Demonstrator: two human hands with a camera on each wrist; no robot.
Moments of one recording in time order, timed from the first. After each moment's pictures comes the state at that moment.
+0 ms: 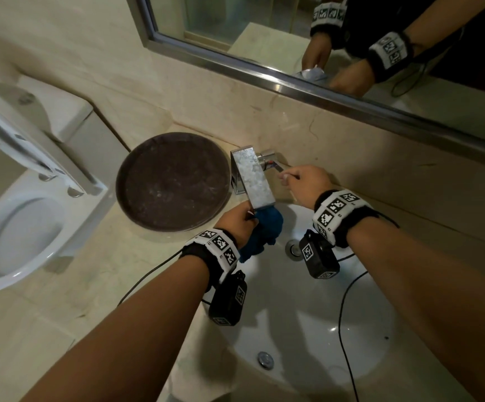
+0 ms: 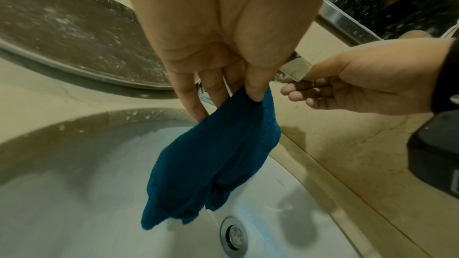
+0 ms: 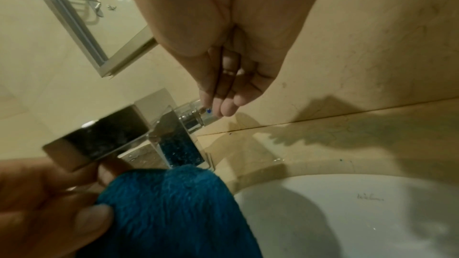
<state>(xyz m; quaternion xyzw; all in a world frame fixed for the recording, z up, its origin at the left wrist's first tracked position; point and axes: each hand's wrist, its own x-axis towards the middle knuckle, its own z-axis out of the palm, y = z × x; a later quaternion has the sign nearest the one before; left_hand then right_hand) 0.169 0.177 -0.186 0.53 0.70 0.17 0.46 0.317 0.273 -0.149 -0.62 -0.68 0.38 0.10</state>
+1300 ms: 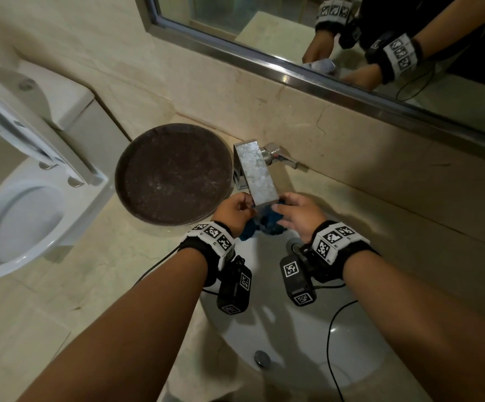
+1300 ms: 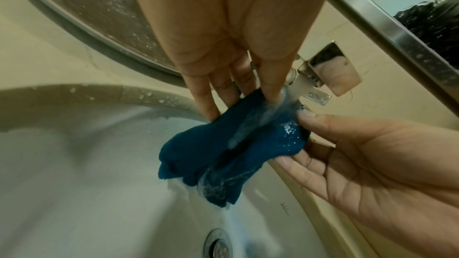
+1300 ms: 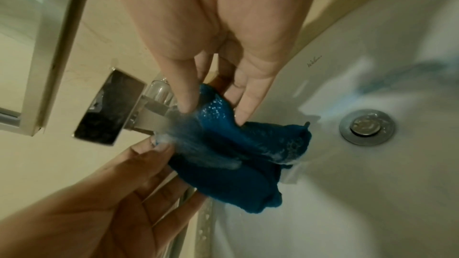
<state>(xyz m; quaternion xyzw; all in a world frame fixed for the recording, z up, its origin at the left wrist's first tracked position) 0.163 0.185 -0.202 0.41 0.68 0.32 0.52 0.314 0.225 -0.189 -0.58 -0.41 0.67 0.21</state>
